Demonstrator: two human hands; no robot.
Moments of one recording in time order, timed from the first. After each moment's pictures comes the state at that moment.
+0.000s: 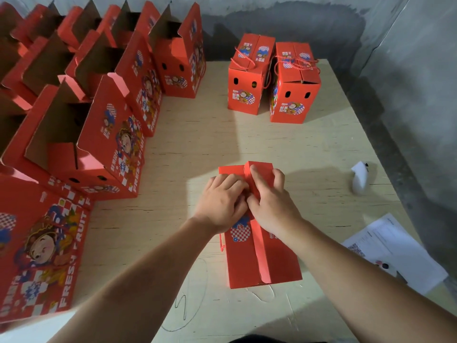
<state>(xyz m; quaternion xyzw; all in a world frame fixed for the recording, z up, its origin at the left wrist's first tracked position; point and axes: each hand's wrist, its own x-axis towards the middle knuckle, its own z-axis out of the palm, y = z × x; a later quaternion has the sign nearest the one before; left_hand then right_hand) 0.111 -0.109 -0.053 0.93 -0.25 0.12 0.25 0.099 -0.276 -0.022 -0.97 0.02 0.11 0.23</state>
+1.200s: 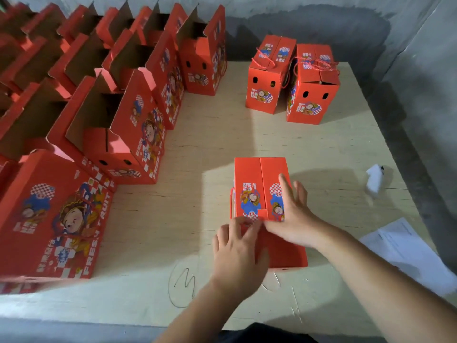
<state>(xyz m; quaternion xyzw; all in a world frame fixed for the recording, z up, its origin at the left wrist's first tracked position) -0.044 -0.142 -0.022 0.96 -0.01 -0.06 0.28 0.055 -0.310 -0.025 -0.92 0.00 0.23 0.31</state>
